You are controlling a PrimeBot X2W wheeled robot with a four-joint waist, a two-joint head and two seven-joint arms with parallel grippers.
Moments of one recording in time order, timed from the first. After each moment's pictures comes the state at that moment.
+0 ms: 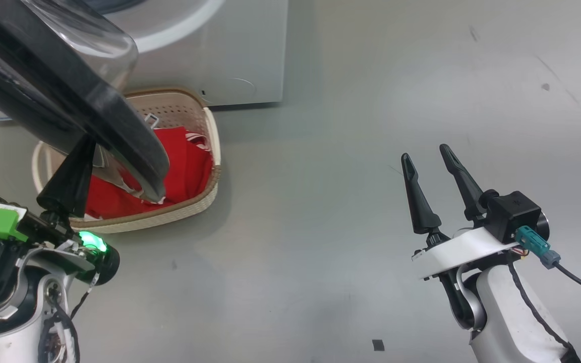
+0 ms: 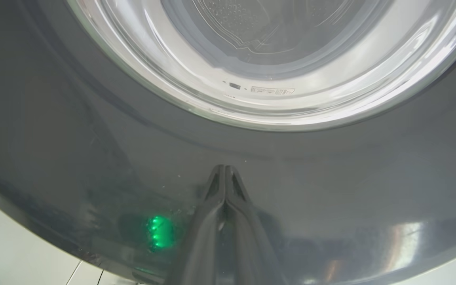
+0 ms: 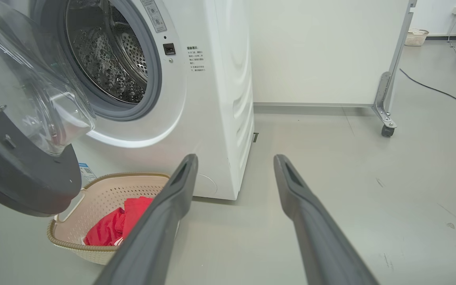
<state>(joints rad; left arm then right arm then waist) -0.30 0.03 0.14 0.04 -1.95 0.12 0.39 -0.25 -0.06 0.27 0.21 0.31 0.11 -0.25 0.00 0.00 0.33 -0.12</state>
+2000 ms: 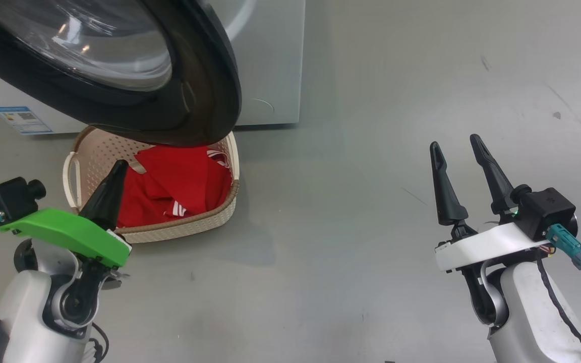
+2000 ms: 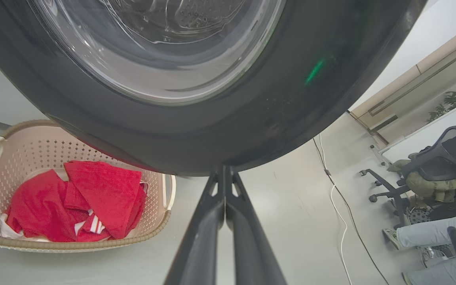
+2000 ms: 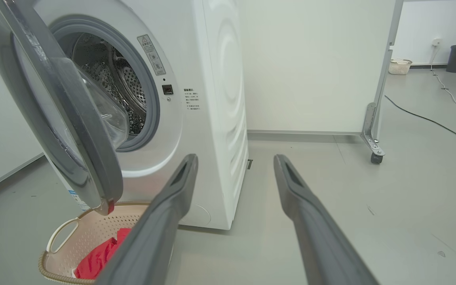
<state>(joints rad) -0.35 0.26 -0.28 0.21 -1.07 -0.11 0.09 -0.23 -0.07 0.19 0.16 0.31 0.09 -0.25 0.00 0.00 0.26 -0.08</state>
